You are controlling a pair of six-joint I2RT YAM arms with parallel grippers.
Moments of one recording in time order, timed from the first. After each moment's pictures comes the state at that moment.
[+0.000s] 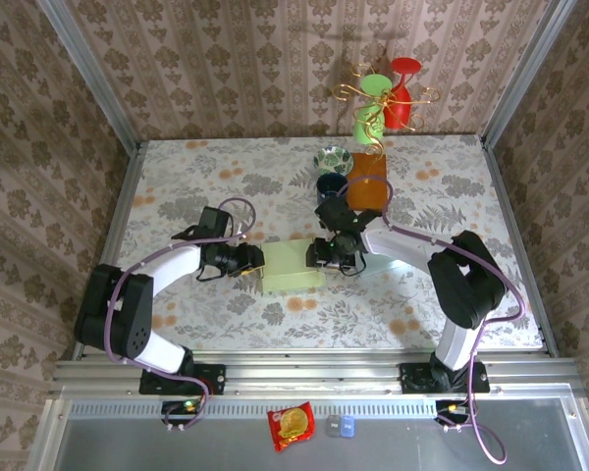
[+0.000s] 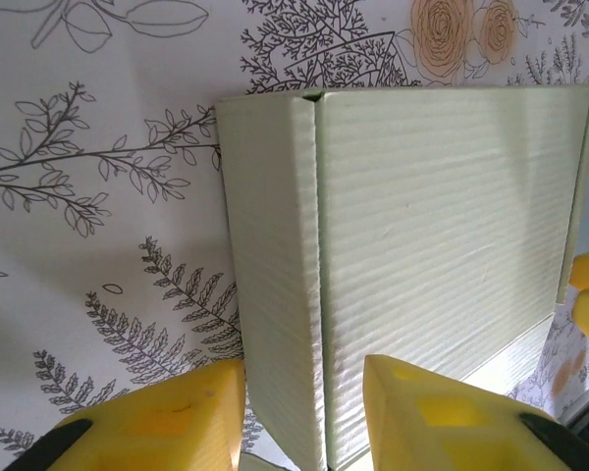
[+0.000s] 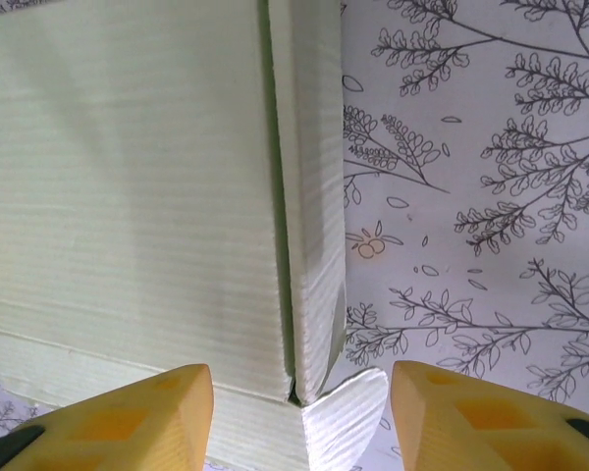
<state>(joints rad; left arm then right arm) -0.35 1.49 0.76 -0.38 0.53 -0.52 0.62 1.77 1.18 -0.61 -0.23 0.68</state>
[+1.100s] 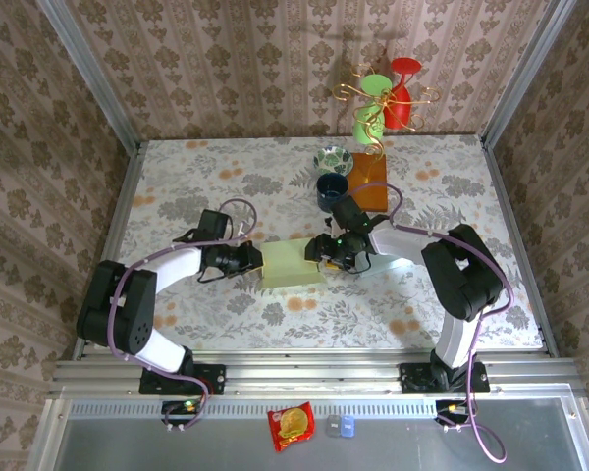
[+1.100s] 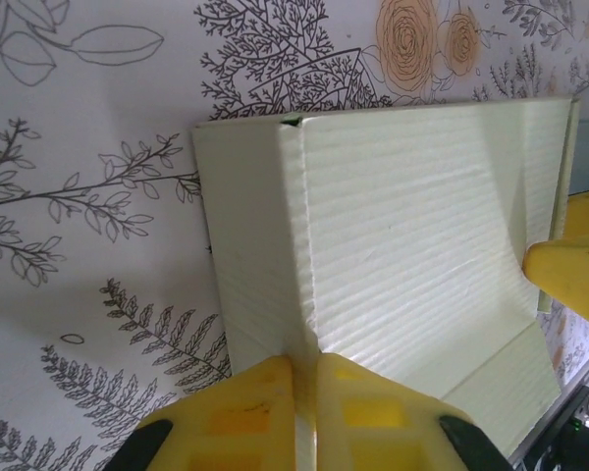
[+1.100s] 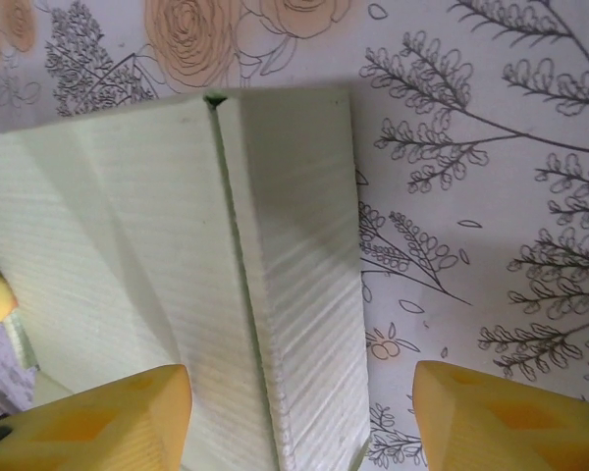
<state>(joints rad) -0.34 1.52 0.71 -0.25 0.60 -0.52 0.53 1.82 1.07 -0.34 -0.43 0.71</state>
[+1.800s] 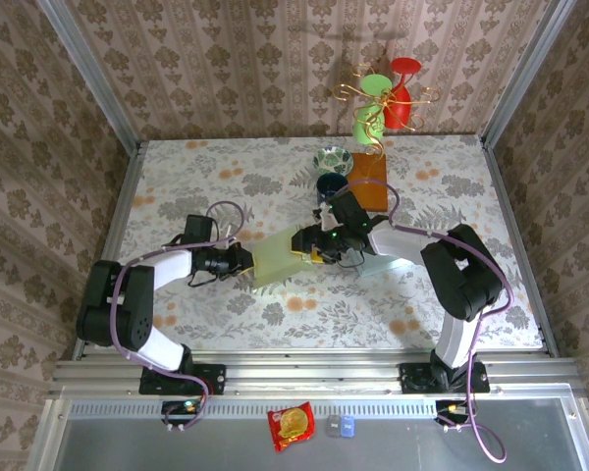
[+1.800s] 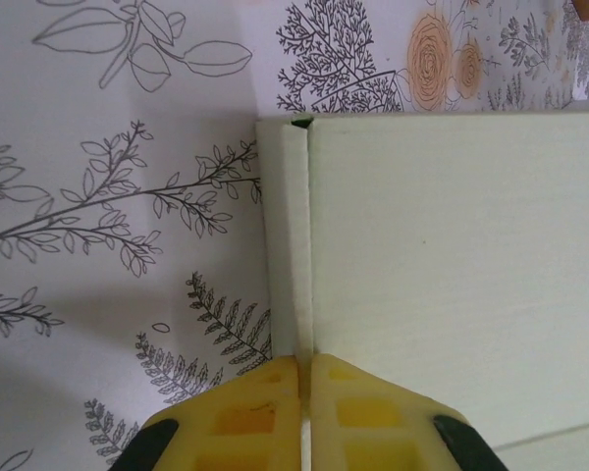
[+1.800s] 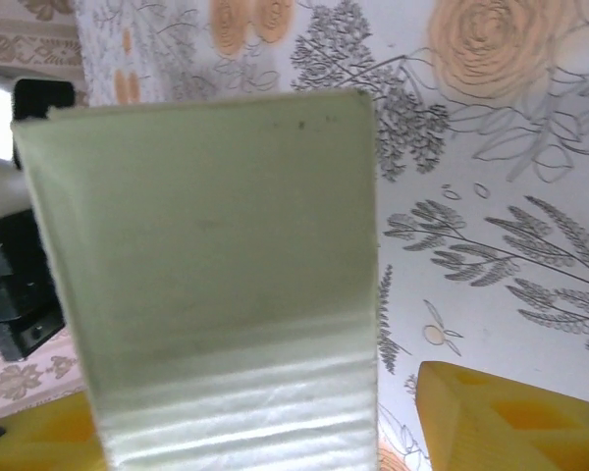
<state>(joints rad) -0.22 1.54 0.65 -0.18 0.70 -0.49 0.54 1.82 1.08 -0.13 -0.65 0.79</state>
